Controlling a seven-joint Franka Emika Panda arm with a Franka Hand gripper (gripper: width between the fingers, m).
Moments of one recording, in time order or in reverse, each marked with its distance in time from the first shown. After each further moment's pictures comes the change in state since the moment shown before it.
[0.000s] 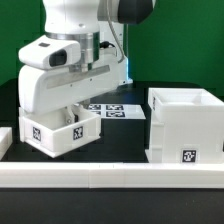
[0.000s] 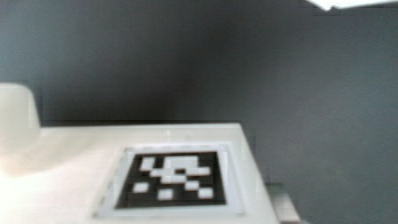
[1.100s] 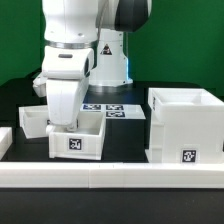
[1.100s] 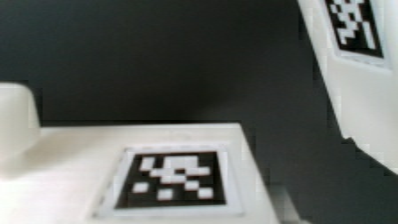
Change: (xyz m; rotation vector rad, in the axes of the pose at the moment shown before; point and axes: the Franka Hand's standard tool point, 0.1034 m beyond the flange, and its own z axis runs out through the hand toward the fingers) arm -0.012 -0.004 0.016 0.000 -0.025 -0.687
